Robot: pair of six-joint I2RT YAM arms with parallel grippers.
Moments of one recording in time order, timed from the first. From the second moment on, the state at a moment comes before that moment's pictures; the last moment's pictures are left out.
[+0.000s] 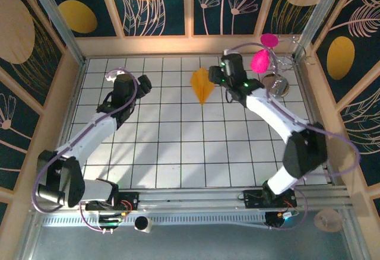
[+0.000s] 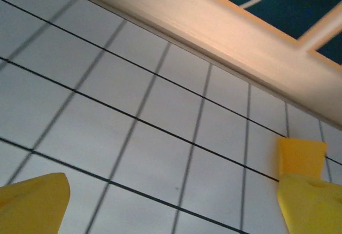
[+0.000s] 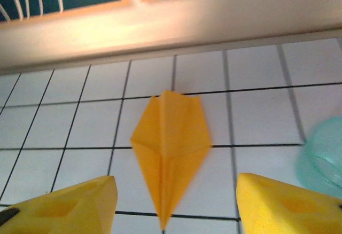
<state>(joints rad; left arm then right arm) -0.32 1.32 0.92 -0.11 -0.35 -0.65 0.49 1.54 1.27 -0.26 0.23 0.38</state>
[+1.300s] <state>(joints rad) -0.02 1.37 0.23 1.02 -0.27 -0.13 0.08 1.40 0.18 1.06 0.31 0.14</state>
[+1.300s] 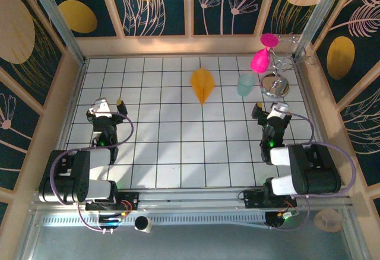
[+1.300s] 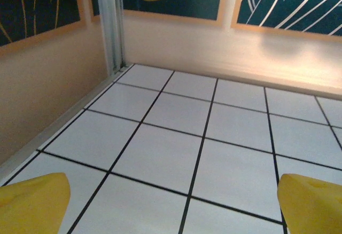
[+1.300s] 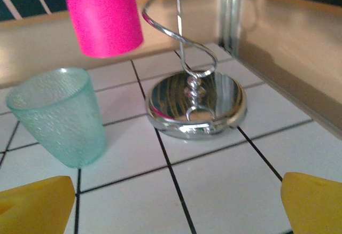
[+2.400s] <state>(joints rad) 0.00 1.53 0.21 1.22 -0.10 -0.09 0.01 1.56 0.19 1.24 0.16 0.13</state>
